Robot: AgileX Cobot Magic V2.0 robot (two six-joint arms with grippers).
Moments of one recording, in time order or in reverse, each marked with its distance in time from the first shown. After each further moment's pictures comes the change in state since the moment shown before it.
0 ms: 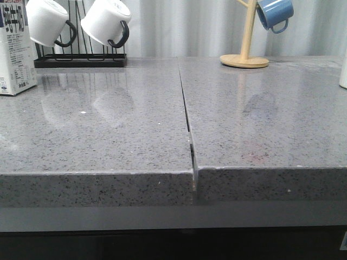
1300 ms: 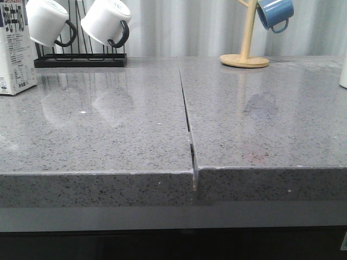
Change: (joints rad) left arm 0.000 0.000 0.000 0.000 0.000 0.000; right arm 0.000 0.605 -0.405 0.044 0.176 0.000
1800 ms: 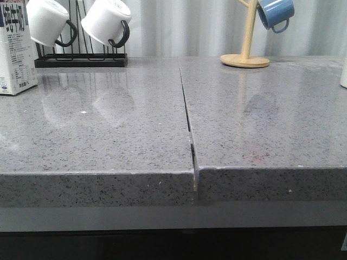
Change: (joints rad) left arm 0.000 0.000 0.000 0.000 0.000 0.000; right arm -0.196 0.317 0.000 -0.002 -0.440 0.000
